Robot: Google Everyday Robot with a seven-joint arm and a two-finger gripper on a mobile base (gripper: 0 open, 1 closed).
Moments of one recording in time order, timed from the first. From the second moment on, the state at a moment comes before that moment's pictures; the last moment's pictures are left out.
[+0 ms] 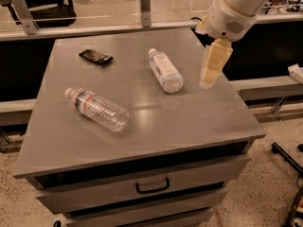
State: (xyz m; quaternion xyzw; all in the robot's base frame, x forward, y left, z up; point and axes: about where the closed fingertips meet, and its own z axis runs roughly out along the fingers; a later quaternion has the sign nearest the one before) arm 0.578 -0.138 0.957 -0.68 0.71 0.01 0.19
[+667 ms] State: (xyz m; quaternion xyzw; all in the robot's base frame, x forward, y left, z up) arm 0.665 -0.072 0.948 -0.62 0.75 0.06 0.21
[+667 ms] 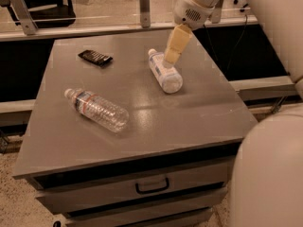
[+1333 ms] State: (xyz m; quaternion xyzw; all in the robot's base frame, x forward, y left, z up) arm 0.677 -0.027 0.929 -0.55 0.81 0.09 0.18
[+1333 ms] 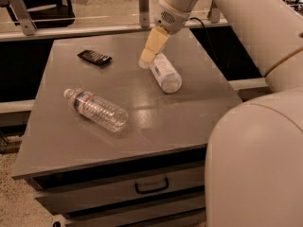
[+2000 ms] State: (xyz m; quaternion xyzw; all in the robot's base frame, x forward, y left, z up) arm 0.691 -0.029 0.881 -0.53 0.83 0.06 0.18
